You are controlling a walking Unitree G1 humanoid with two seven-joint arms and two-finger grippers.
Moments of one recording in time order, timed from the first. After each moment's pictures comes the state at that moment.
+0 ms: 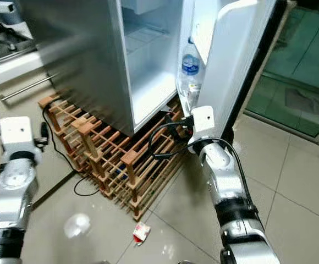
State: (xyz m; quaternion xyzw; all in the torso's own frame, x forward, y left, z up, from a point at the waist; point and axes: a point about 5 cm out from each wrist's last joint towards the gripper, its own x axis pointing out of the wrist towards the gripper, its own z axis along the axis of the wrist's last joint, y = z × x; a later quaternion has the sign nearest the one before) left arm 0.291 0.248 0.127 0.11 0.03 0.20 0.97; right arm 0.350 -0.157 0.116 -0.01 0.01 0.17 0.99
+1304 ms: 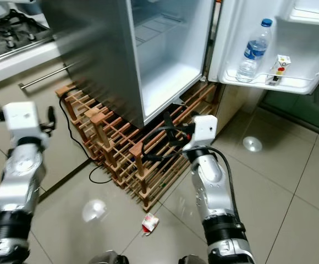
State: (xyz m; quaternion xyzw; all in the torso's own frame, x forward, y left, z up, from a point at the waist) left arm 0.304 0.234 0.121 0.05 0.00 0.18 0.98; right arm 0.327 -0.127 0.123 0.10 -0.07 0.14 0.98
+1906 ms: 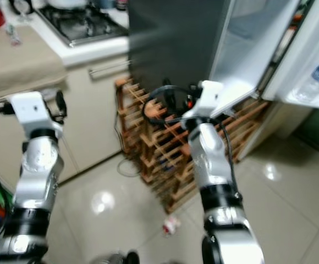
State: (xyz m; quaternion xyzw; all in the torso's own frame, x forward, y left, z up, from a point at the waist) left arm 0.322 0.187 0.150 0.03 -0.08 0.15 0.99; right arm 0.354 -0.135 0.154 0.15 -0.07 0.14 0.98
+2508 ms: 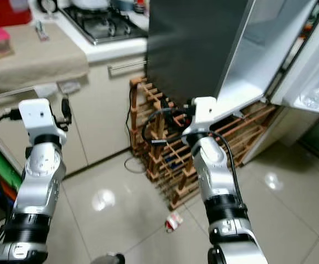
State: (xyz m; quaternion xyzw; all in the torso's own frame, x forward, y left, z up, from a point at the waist) left arm 0.318 0.186 0.149 0.04 -0.08 0.15 0.99; right arm 0.344 -0.124 0.142 0.09 -0.06 0.18 0.98
